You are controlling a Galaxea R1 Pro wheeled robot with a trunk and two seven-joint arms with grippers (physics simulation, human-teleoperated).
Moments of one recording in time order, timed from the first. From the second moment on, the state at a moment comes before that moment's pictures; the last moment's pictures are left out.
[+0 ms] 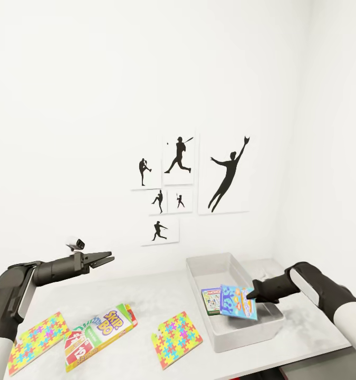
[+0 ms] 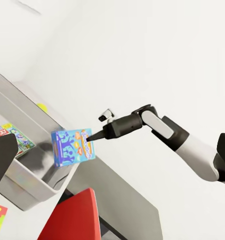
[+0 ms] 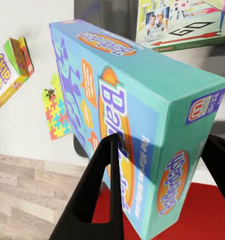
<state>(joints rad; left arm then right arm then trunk) -0.56 0.27 0.28 -1.14 0.12 1.03 -1.53 -0.81 -0.43 0.50 -0.61 -0.65 1.05 0.65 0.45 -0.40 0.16</state>
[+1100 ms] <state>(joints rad) -0.56 0.27 0.28 -1.14 0.12 1.03 -1.53 -0.84 -0.41 0.49 -0.61 -0.45 1.05 0.70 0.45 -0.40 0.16</state>
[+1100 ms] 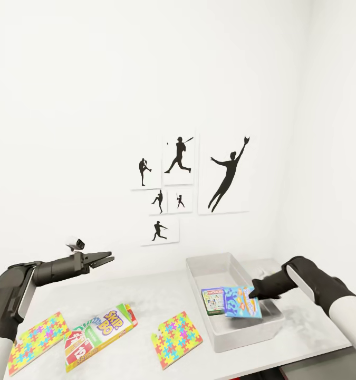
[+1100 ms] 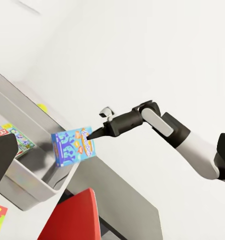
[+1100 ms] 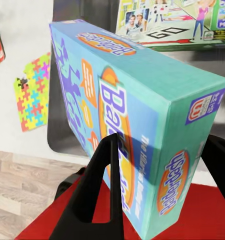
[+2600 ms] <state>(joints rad) -0.56 0.27 0.28 -1.14 0.12 1.03 -1.53 -0.90 -0.27 0.50 -0.56 -0.18 1.04 0.80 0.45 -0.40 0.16</state>
